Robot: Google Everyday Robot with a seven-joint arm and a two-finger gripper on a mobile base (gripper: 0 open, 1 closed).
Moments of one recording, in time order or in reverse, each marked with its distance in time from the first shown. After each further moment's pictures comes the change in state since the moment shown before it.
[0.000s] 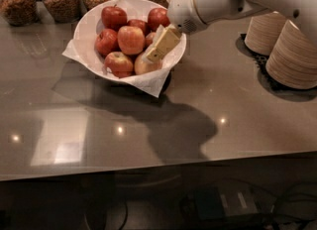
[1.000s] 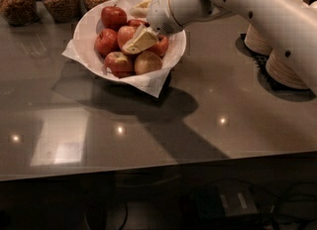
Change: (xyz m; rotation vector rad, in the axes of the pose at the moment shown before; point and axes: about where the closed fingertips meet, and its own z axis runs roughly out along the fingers) arm -0.006 -0.005 0.068 -0.086 -0.054 -0.047
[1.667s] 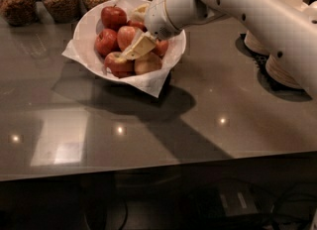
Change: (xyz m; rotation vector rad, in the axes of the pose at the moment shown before) arm 0.006 0.007 0.013 -0.036 0.011 0.001
